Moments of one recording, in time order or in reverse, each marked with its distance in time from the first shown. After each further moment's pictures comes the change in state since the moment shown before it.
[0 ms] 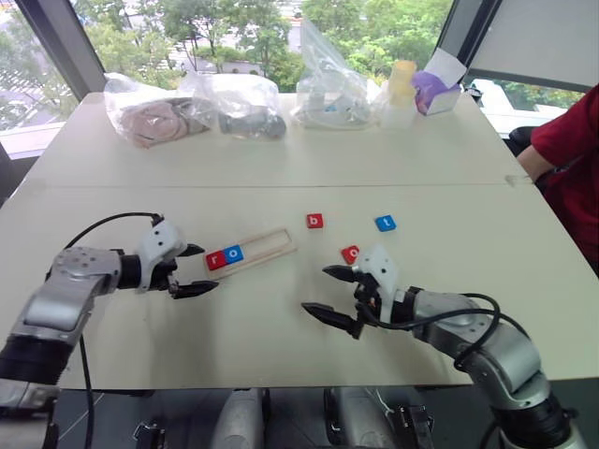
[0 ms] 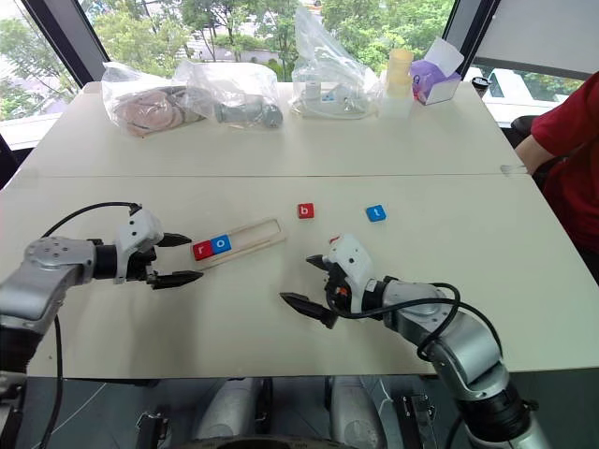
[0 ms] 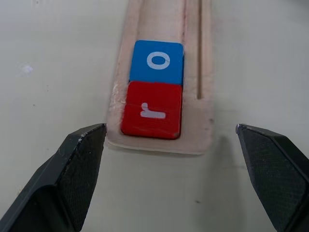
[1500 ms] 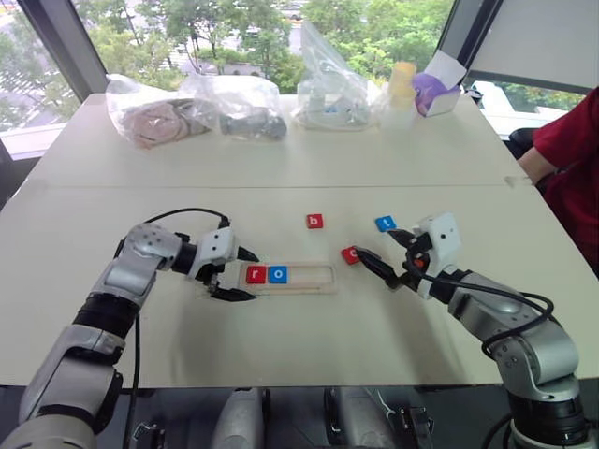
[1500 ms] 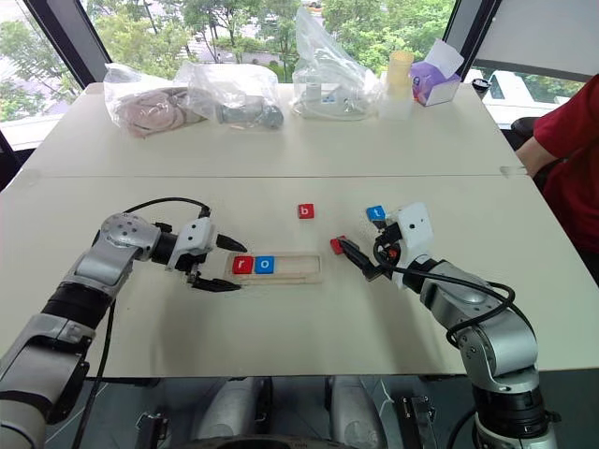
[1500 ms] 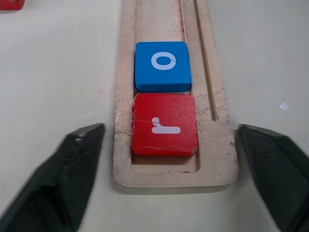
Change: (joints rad) left arm -0.249 -0.181 -0.195 0.260 0.142 -0.297 -0.299; right arm 0.029 0.021 -0.296 0.036 0.012 0.021 -0.181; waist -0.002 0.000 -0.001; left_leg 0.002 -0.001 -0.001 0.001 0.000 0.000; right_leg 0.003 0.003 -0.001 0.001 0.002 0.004
